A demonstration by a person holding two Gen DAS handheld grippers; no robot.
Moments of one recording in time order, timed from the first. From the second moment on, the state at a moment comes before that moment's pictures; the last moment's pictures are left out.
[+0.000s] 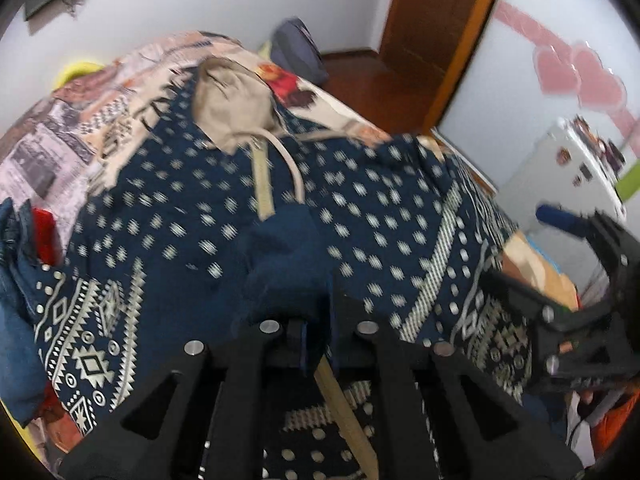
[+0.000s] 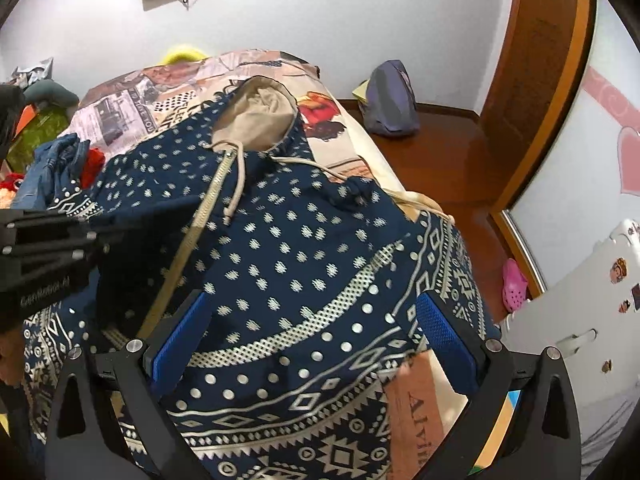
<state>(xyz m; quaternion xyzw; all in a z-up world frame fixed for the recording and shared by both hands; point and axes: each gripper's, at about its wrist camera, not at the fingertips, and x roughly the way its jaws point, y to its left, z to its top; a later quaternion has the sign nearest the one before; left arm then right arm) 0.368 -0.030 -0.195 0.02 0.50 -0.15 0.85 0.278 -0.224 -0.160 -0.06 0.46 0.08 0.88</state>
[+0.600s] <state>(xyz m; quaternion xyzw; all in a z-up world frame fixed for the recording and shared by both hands) 0.284 0.065 -0.147 0.11 0.46 -0.03 0.88 0.269 -0.169 -0.148 -0.12 0.44 0.14 0.88</state>
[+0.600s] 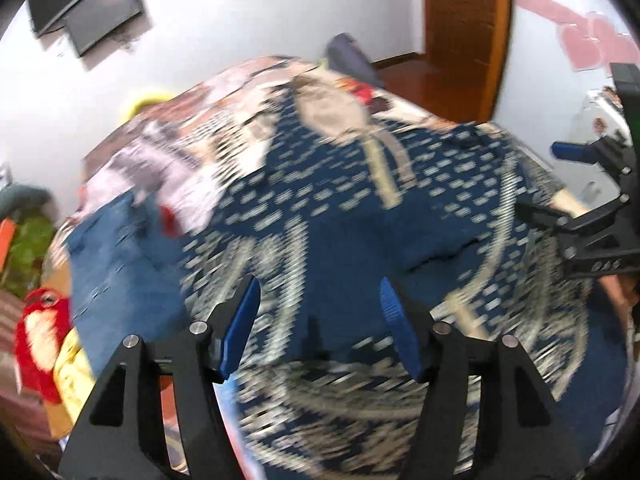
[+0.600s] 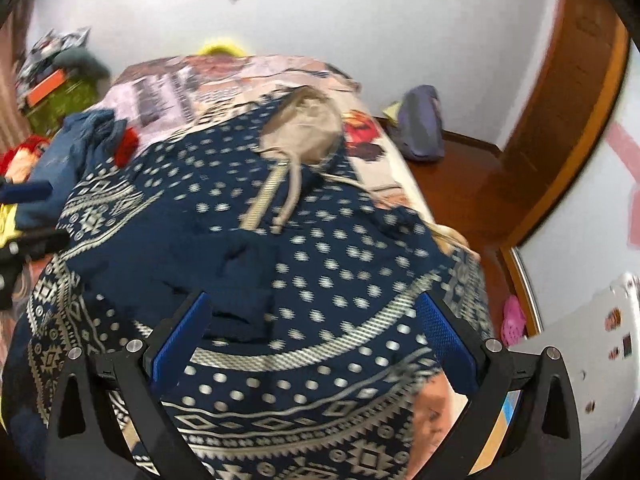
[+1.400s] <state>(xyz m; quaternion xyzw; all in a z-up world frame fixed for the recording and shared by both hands) 0.270 0.188 -0.251 -0.09 0.53 0.04 0.84 0.304 -0.075 -0.231 -0.18 0.52 0.21 0.81</state>
